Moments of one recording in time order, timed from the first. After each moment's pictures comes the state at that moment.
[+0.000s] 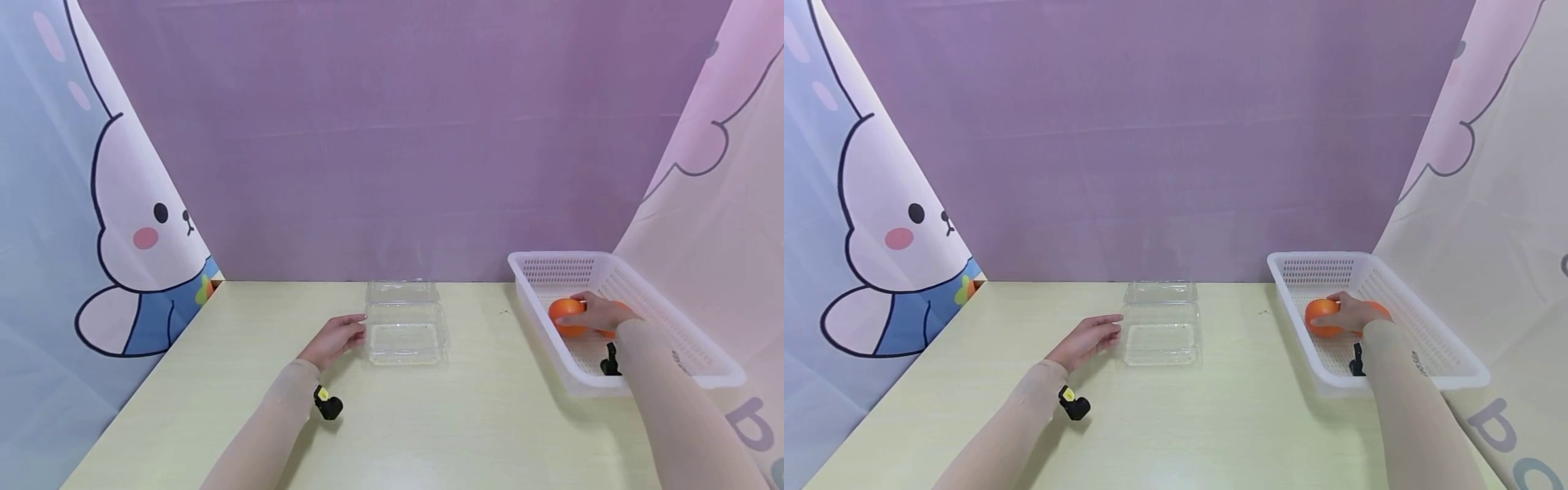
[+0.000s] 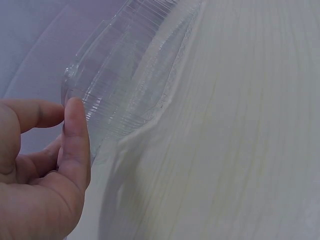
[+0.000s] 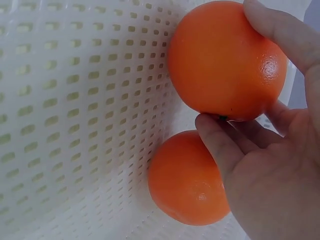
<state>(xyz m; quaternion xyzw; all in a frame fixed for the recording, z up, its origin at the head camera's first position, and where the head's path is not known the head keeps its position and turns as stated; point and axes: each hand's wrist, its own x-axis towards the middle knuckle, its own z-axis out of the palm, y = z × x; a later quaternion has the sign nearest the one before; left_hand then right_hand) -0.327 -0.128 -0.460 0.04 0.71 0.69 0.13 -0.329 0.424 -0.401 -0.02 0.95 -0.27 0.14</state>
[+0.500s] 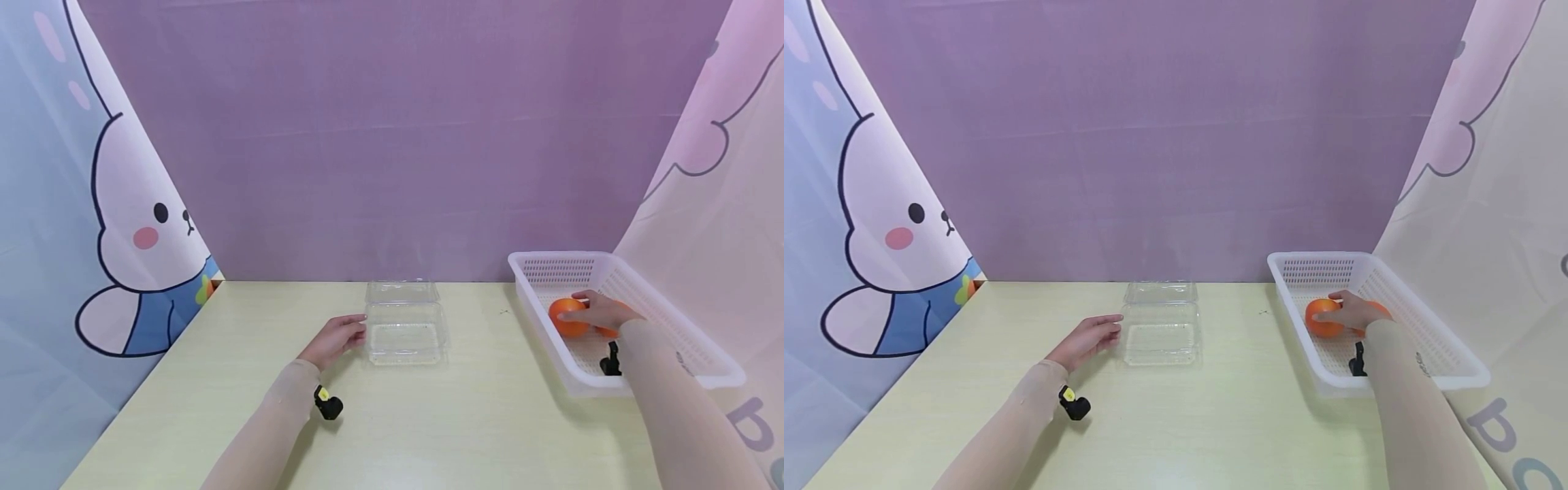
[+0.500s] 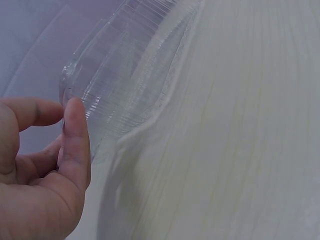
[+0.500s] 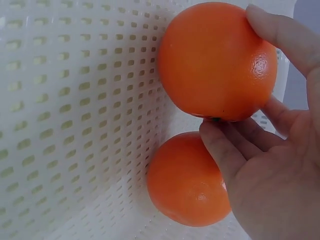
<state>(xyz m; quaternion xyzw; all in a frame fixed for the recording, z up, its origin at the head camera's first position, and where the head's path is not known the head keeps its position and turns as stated) -0.328 -0.128 -0.461 0.04 0.71 0.69 0.13 -0.332 0.428 -0.398 -0.01 0.94 -0.31 0.16</state>
